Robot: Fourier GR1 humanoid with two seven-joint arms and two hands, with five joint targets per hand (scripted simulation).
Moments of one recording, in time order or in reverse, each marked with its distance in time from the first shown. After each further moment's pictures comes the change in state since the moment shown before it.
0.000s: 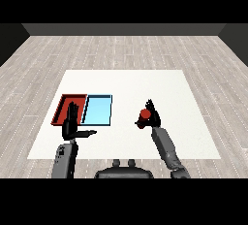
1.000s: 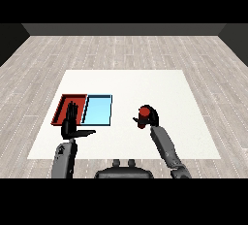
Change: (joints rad) left arm -0.016 0.013 0.018 0.032 0.002 -0.010 -0.020; right arm -0.021 -0.011 0.059 0.000 0.054 -0.162 0.017
